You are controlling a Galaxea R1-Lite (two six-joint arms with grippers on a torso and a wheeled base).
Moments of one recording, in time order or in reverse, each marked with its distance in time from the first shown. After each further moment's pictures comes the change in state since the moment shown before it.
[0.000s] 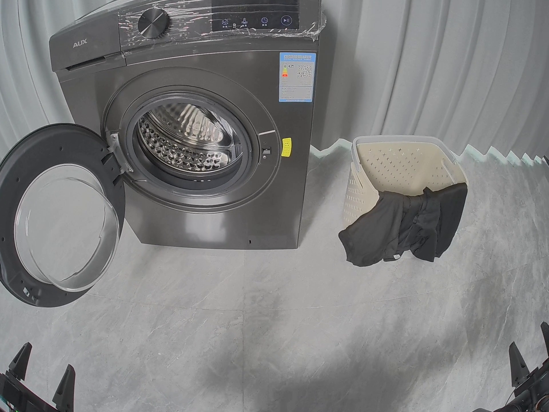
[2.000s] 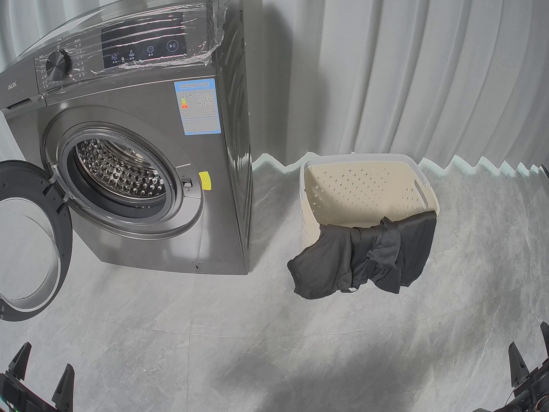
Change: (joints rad) left arm 0.000 0.000 0.000 -0.001 0.002 -0.003; right arm 0.000 0.003 0.000 0.000 0.000 0.000
